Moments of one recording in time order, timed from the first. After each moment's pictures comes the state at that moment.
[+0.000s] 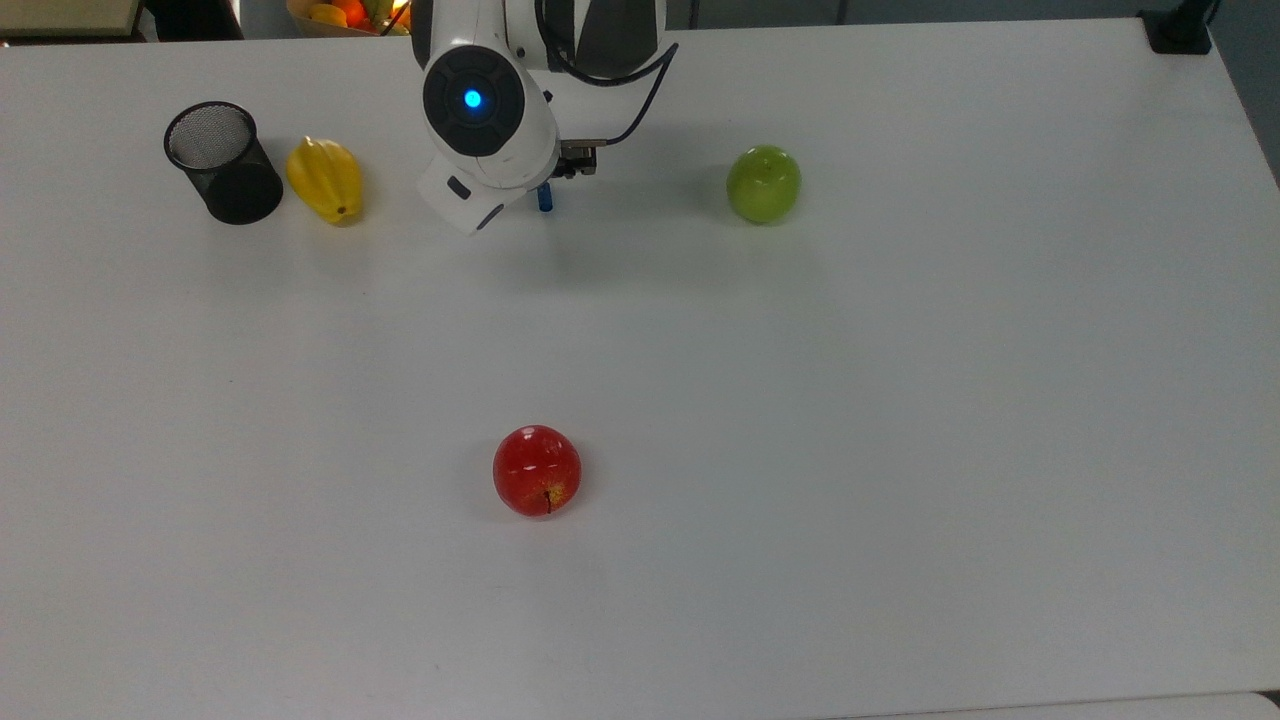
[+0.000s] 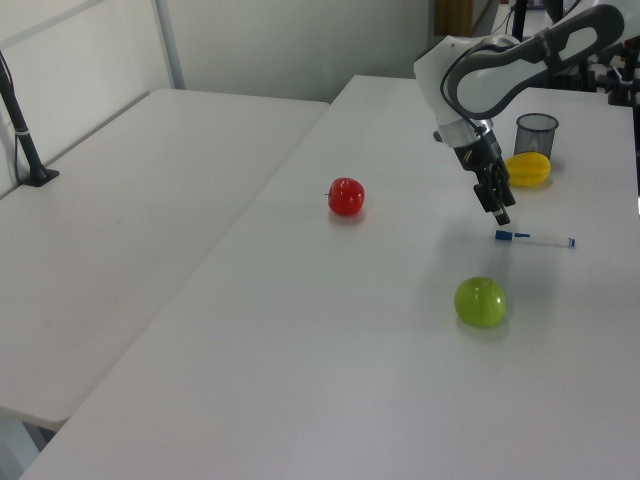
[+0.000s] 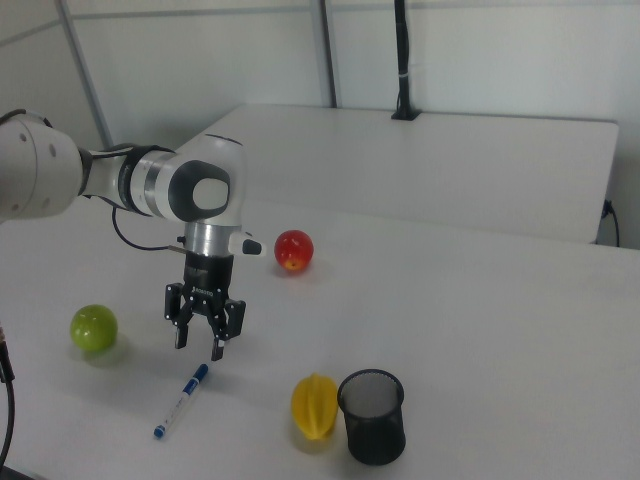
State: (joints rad) arm 0.07 0.35 -0.03 -1.79 0.00 1.64 -0.07
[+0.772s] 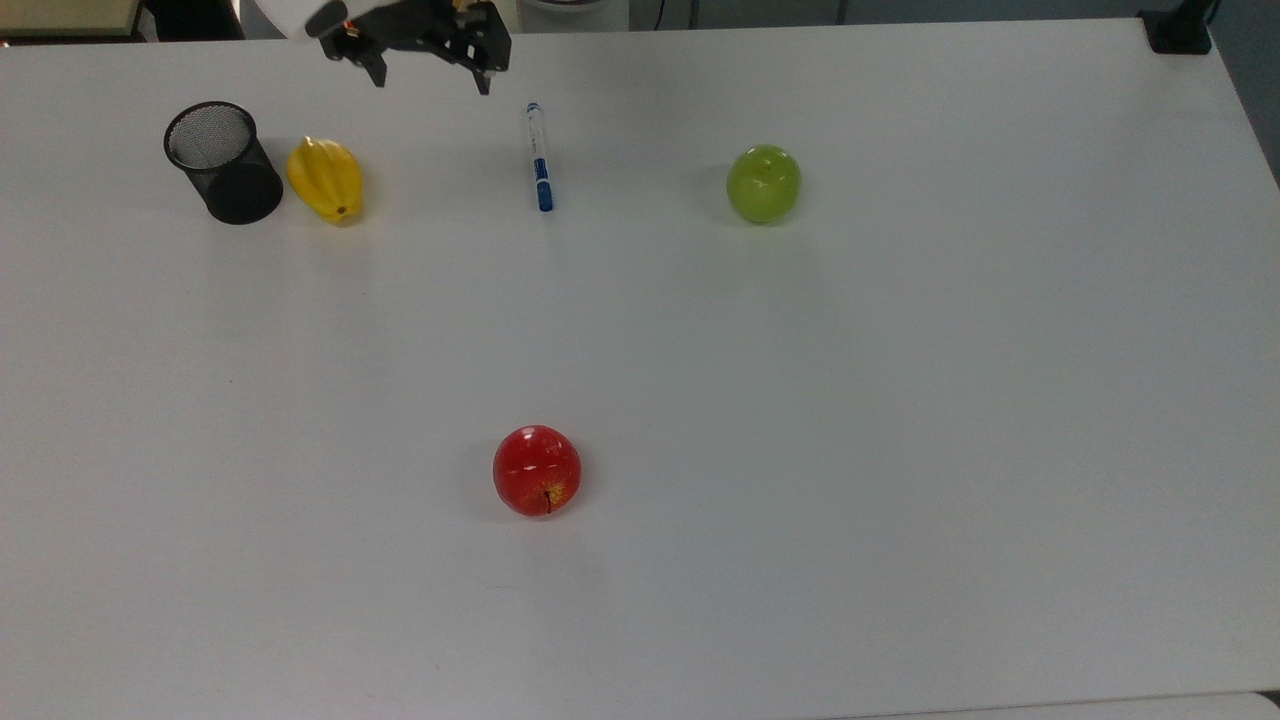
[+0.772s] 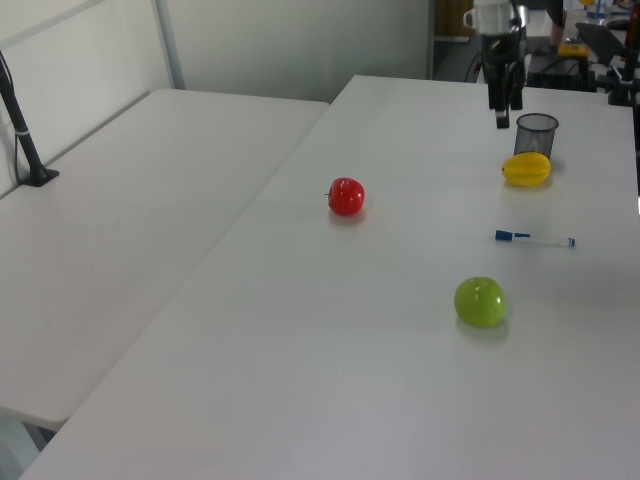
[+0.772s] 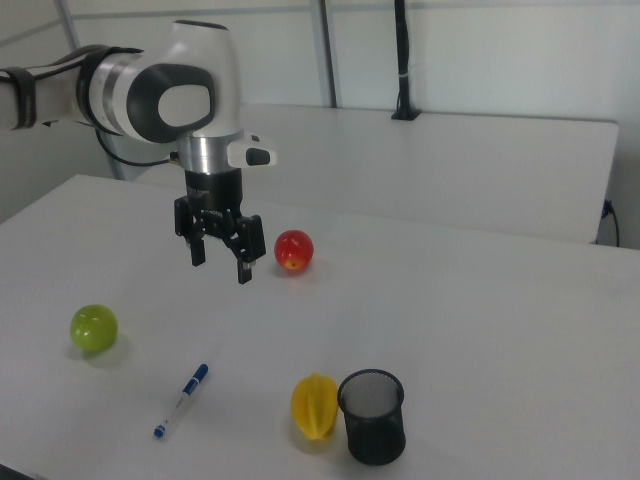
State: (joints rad) arm -0.07 0.06 -0.03 -1.76 0.00 1.64 -0.07
